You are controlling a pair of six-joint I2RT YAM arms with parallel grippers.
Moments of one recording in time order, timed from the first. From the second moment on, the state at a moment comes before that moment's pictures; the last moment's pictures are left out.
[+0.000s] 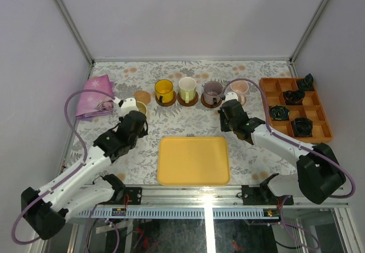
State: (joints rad) left arm -0.71 0.86 0.75 -0.61 -0.60 -0.63; right arm 0.59 1.33 0.75 -0.21 0.22 0.30
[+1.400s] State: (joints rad) left arm -0.15 1.72 1.15 -0.21 -0.08 -0.24; right arm 0.59 1.30 0.75 -0.20 0.25 0.29
